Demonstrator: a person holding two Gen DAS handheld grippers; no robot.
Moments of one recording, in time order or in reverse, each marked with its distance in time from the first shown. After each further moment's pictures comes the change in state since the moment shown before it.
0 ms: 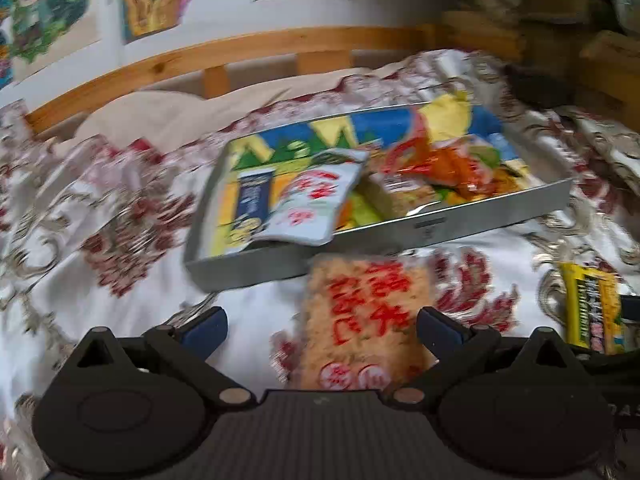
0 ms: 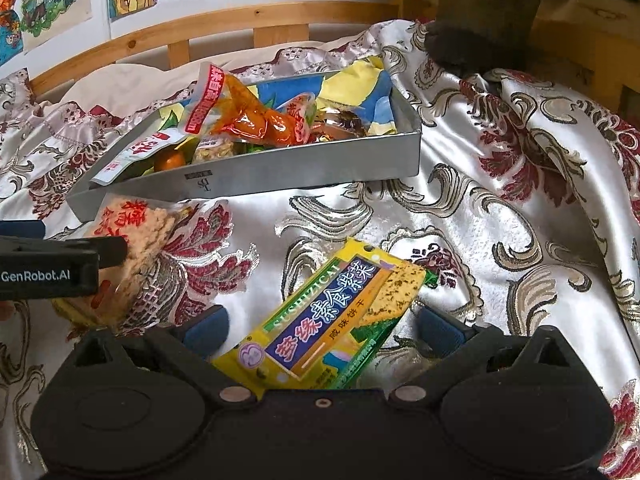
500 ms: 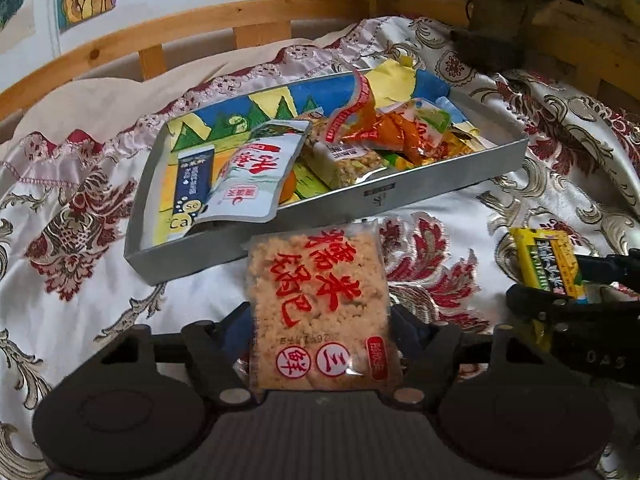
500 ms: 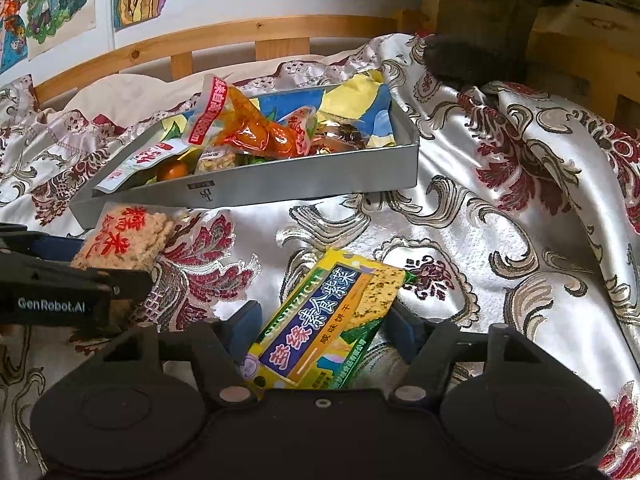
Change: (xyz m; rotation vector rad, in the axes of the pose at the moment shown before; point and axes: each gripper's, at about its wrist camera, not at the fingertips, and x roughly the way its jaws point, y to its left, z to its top) left arm 0.011 -0.003 -0.001 0.071 0.107 -0.150; right arm -0.005 -0.002 -0.002 -0.004 -0.045 0.005
